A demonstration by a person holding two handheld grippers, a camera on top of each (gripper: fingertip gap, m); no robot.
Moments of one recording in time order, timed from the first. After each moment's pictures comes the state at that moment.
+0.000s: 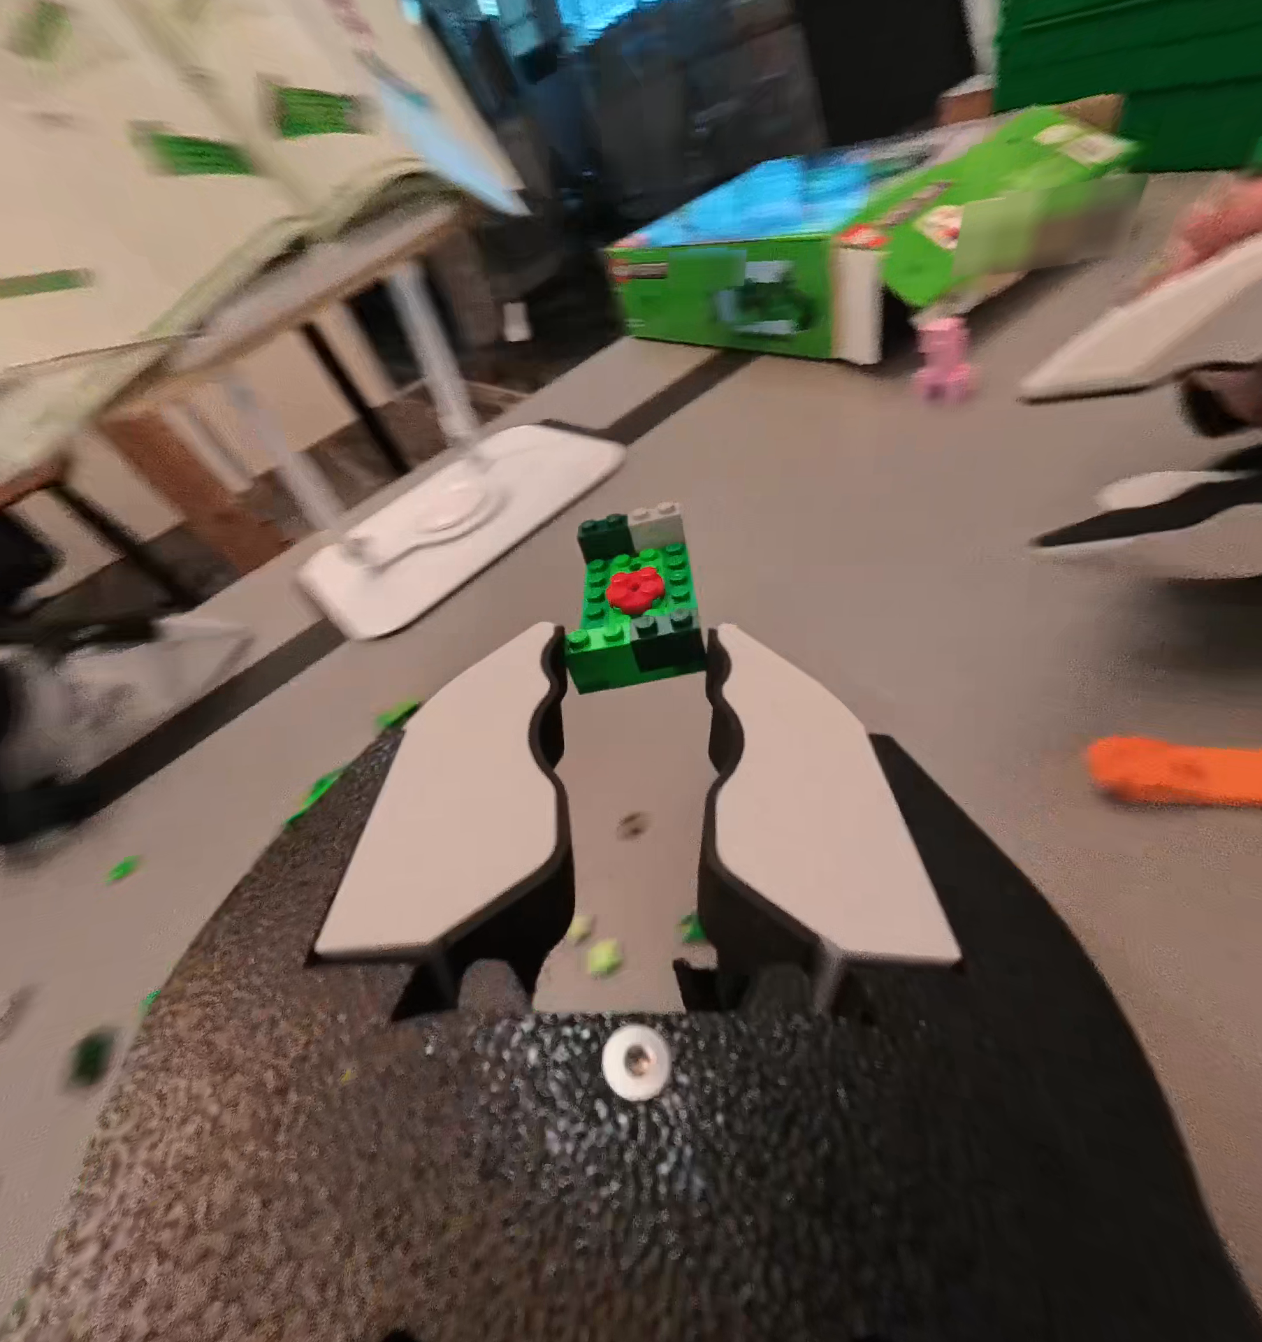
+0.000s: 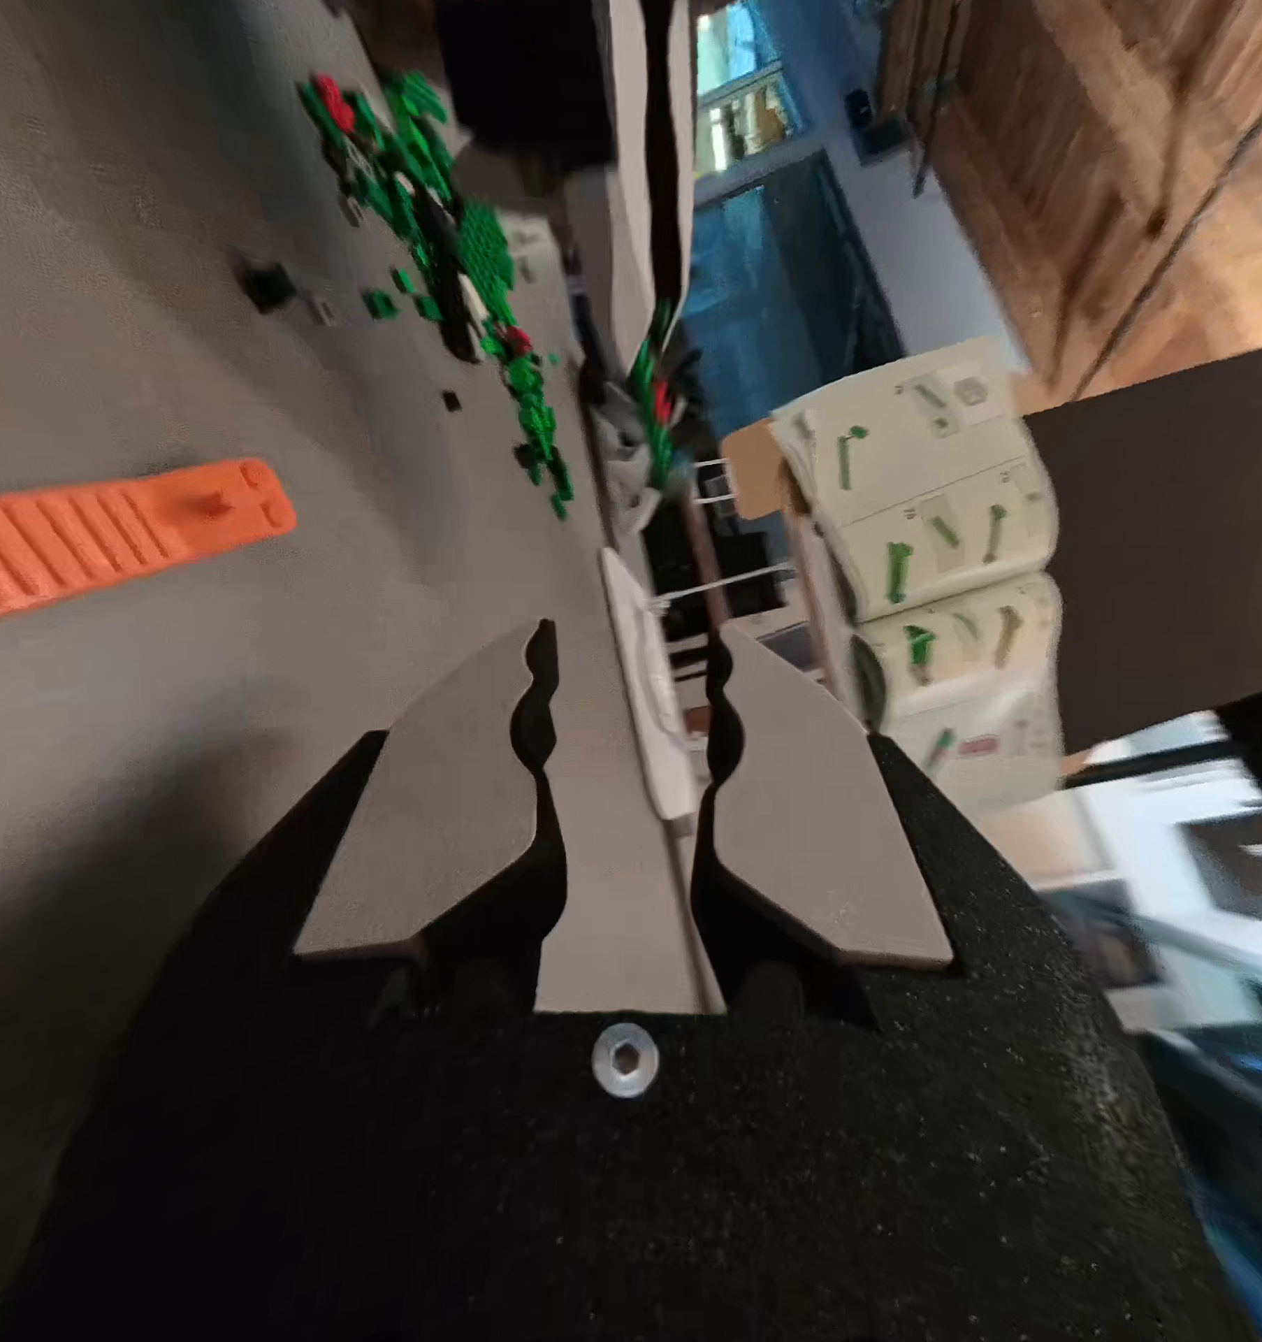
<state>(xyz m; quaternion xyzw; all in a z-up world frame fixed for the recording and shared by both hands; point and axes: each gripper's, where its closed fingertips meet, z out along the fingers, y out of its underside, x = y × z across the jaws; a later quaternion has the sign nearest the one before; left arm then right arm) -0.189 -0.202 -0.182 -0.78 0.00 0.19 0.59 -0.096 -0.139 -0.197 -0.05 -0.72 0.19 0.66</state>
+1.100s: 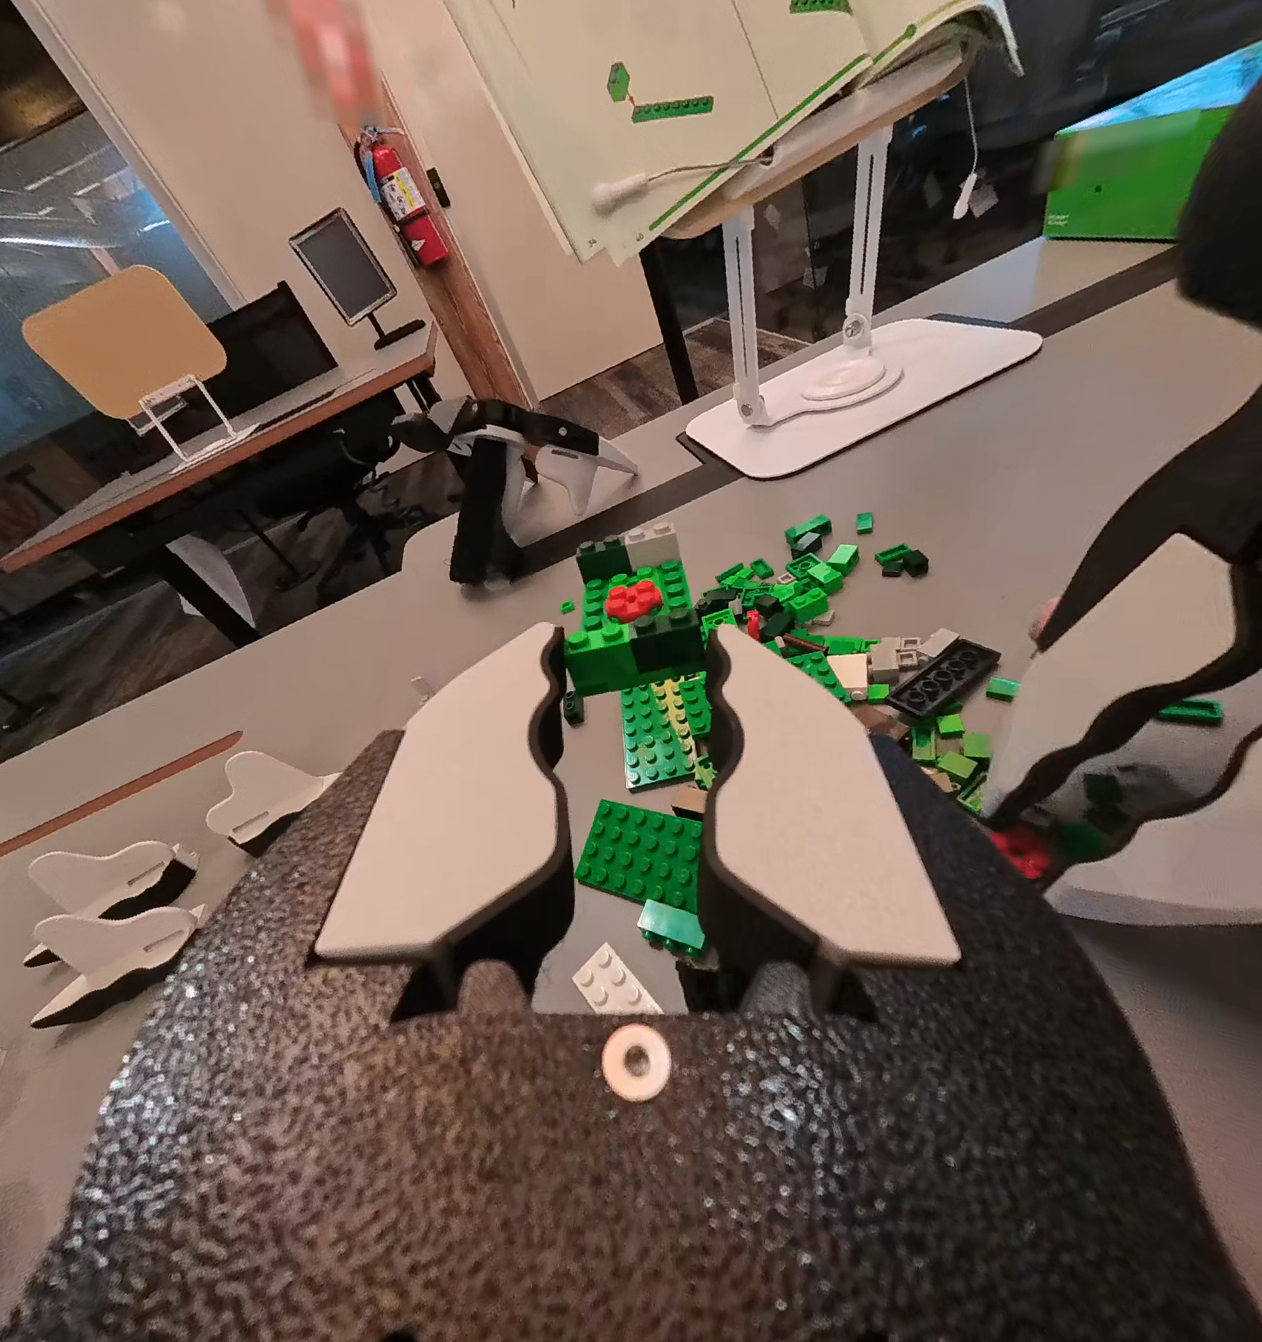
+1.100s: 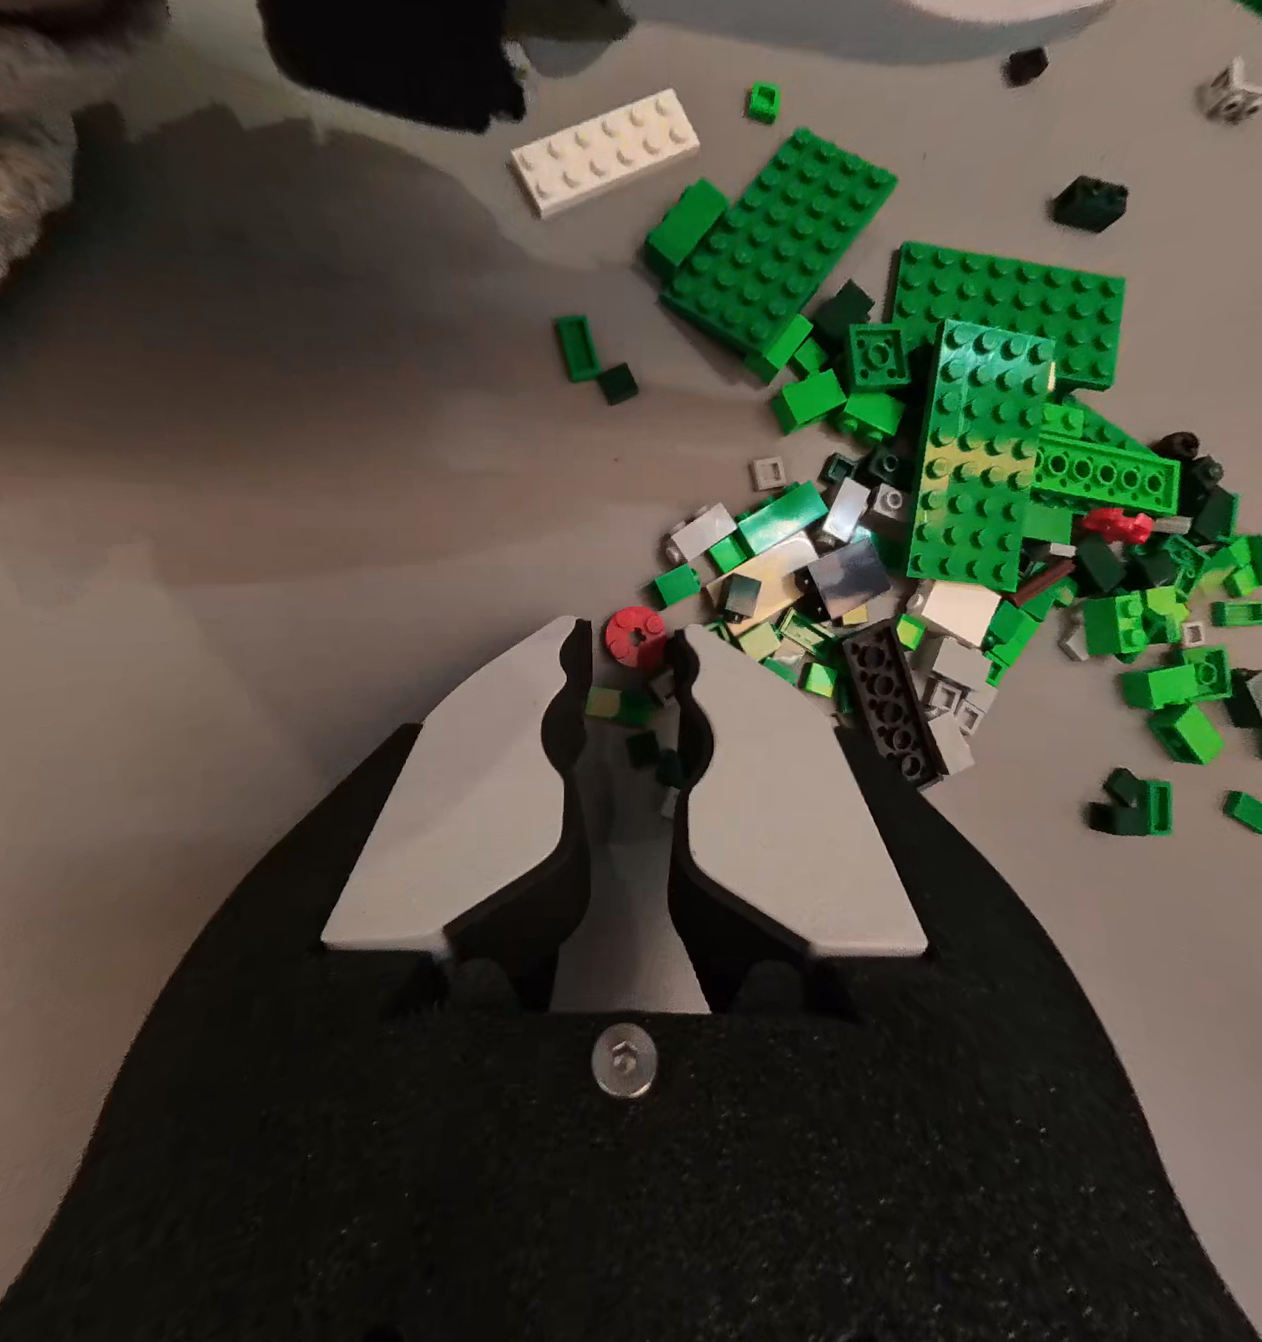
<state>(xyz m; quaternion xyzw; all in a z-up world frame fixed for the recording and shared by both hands) -0.303 -0.358 -0.165 -0.75 -0.14 0.33 0.56 -0.218 -0.330 -0.269 -0.31 -0.90 0.25 0.17</state>
